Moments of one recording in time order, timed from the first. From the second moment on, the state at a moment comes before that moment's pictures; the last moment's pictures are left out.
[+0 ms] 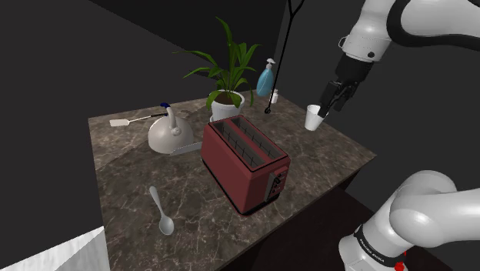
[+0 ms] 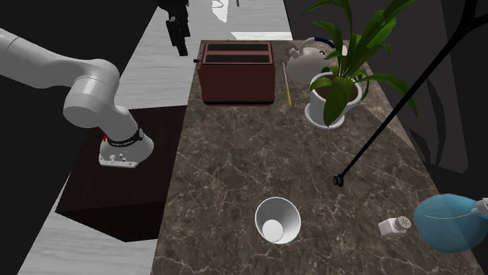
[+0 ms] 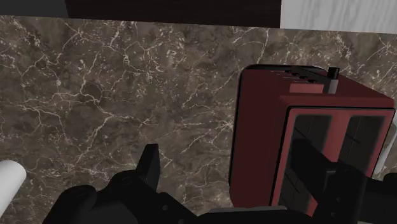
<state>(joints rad) -0.02 -0.80 0.06 -2.32 0.08 1.56 0.07</state>
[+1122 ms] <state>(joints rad) -0.13 -0.51 -0.11 -2.38 -0.11 1.92 -0.13</state>
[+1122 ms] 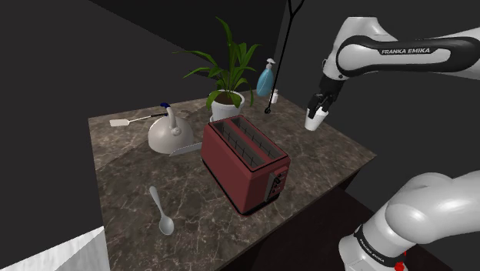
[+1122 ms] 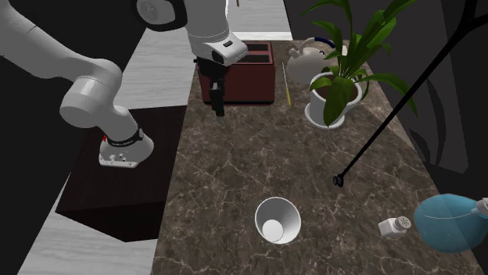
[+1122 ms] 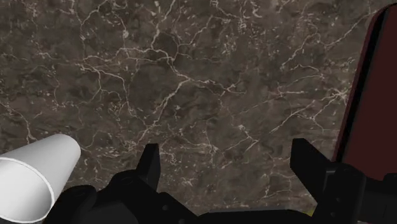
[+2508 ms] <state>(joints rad) -0.26 0.14 -0.30 -2.01 -0.14 2.29 -0.39</state>
